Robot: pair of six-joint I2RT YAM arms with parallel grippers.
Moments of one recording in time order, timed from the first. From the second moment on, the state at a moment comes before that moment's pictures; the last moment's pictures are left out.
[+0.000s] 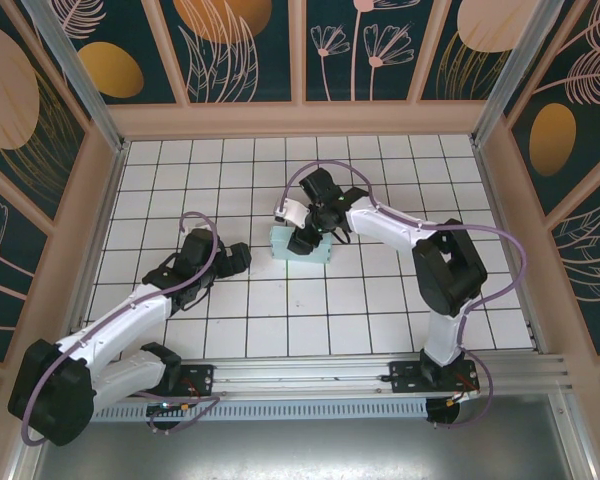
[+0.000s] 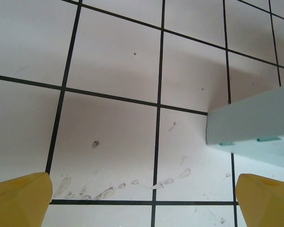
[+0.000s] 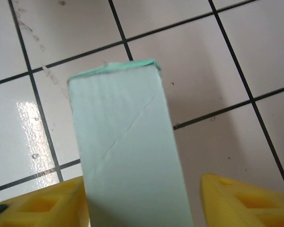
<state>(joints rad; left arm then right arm) -0.50 1.06 0.55 -0.29 -0.13 -0.68 0.70 1.86 1.38 -0.57 -0.29 -0.56</state>
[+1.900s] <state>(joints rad) -0.50 1.15 0.52 -0.17 -0.11 -0.66 0.76 1.84 1.02 0.13 0.28 -0.82</state>
